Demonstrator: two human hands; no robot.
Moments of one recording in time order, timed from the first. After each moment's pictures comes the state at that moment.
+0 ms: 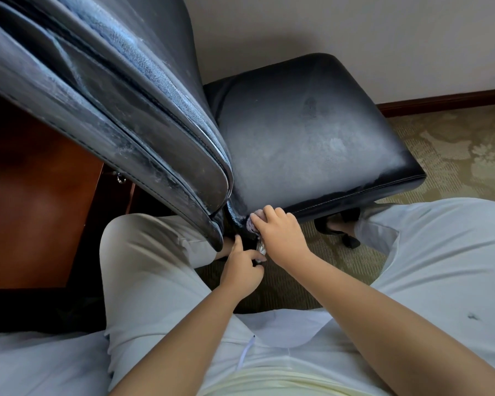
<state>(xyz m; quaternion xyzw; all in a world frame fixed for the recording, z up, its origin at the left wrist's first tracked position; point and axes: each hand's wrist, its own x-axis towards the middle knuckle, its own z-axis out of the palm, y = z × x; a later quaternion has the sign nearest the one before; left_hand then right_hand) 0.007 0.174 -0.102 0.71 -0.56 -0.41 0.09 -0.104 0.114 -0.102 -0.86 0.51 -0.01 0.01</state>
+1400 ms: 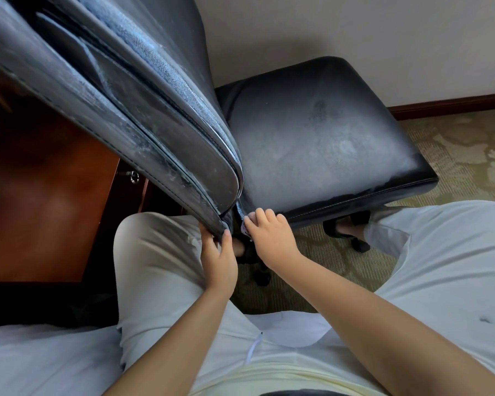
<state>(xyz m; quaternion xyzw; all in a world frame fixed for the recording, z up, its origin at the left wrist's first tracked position) 0.035 0.174 -0.085 0.74 -0.34 -0.30 0.50 -0.072 0.121 -0.108 -0.87 0.50 -0.03 -0.05</state>
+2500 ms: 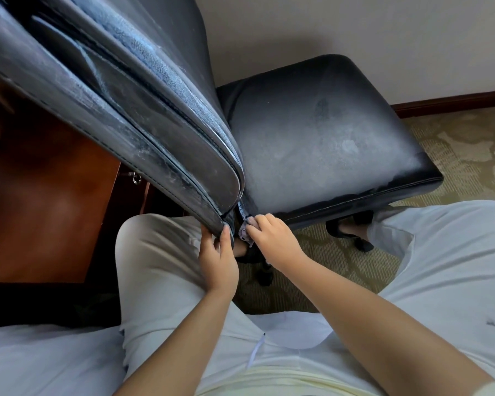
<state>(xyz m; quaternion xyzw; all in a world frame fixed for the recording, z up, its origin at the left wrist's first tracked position) 0.033 0.173 -0.083 0.73 -0.34 -0.27 0.53 -0.080 0.114 -0.119 -0.90 0.40 -0.14 -0.01</state>
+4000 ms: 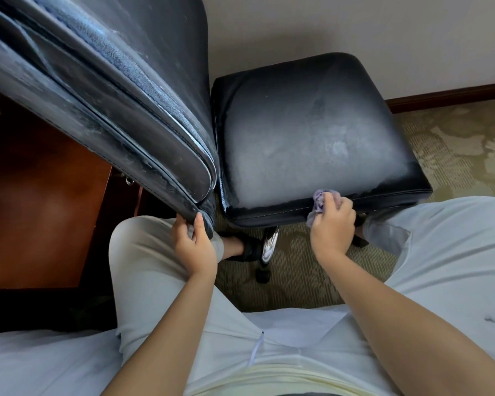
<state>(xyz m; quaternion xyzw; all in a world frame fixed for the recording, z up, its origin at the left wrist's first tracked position) 0.063 0.148 -0.087 0.76 -0.27 -0.20 0.55 -0.154 0.106 -0.123 -0.57 0.78 -0.25 0.08</state>
